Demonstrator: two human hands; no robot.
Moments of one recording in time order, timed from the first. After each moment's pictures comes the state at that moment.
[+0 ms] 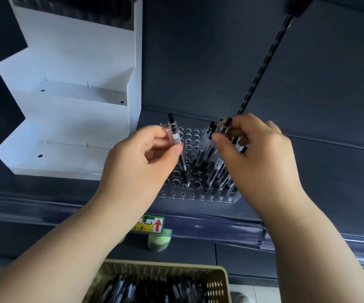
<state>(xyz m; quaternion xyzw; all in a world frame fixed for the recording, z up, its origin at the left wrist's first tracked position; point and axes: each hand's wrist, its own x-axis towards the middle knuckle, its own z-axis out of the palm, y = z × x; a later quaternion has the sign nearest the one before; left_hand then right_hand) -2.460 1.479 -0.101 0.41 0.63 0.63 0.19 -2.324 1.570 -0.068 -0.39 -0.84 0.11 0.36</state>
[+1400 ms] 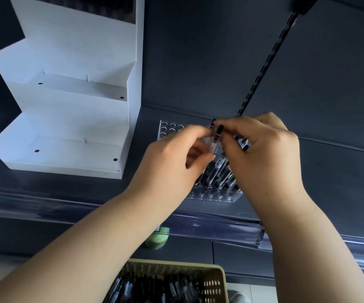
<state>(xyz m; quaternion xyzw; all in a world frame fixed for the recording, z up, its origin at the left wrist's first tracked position) -2.443 1.508 -0.113 0.55 0.59 0.58 0.09 -2.326 1.574 -0.071 -0.29 -0.84 0.01 0.45</state>
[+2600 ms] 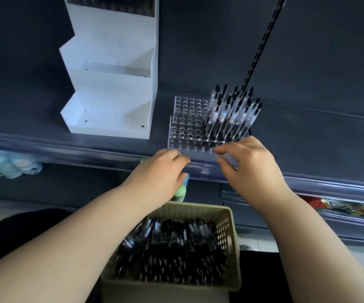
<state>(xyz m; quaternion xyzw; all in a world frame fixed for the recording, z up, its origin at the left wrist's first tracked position) -2.438 1.408 -0.146 0.67 0.72 0.18 0.03 -2.270 1.497 -0.108 -0.30 -0.91 0.05 0.28</state>
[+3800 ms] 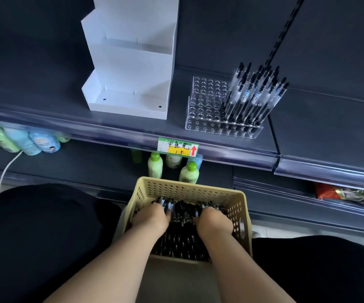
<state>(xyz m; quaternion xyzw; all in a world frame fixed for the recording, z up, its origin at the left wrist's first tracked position) -2.423 1.352 -0.305 0.35 0.89 -0.04 0.28 -2.297 1.426 -0.301 -0.58 -0.76 0.18 -0.21</state>
